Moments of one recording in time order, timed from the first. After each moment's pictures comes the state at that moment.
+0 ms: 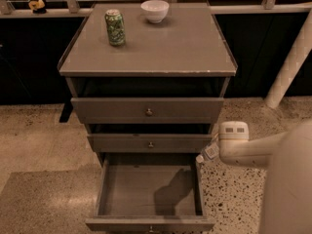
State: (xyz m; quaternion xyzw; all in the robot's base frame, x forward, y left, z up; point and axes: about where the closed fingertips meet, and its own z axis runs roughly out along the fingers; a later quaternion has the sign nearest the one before) arm 0.620 -0.306 0.537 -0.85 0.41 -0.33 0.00
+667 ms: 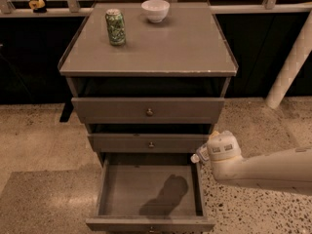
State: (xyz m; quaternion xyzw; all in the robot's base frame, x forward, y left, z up) arm 0.578 -0.281 0.580 -0.82 0.41 -0.40 0.00
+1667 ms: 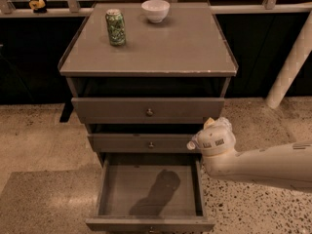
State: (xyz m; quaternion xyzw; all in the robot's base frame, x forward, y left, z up) arm 0.600 -0.255 0.632 -0.81 0.38 -0.45 0.01
